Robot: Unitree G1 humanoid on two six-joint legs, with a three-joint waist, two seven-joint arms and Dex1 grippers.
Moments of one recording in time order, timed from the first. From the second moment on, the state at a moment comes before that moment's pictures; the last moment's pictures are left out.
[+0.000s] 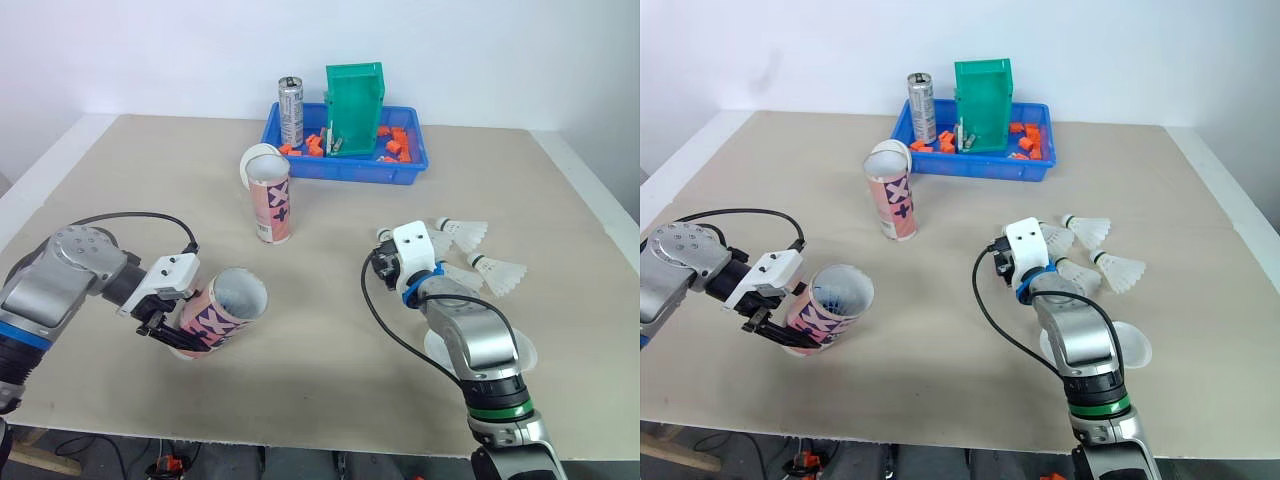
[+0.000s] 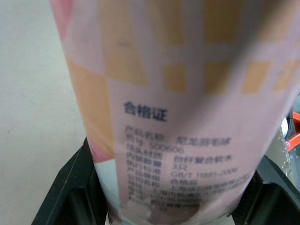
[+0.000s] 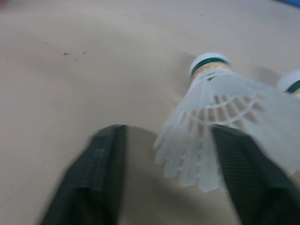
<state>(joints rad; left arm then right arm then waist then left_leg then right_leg) -0.55 1.06 -0.30 0.04 -0.35 0.28 -1.61 -0.43 -0.29 0.07 -0.19 0.07 0.85 0.18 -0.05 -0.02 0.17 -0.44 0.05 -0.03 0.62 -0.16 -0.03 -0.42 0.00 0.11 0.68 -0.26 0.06</state>
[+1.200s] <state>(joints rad) -0.57 1.04 -0.30 0.05 -0.33 0.28 -1.62 -0.82 -0.65 0.34 -0.33 0.27 0.31 1.21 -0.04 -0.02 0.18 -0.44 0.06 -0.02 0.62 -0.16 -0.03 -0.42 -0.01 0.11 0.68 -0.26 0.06</state>
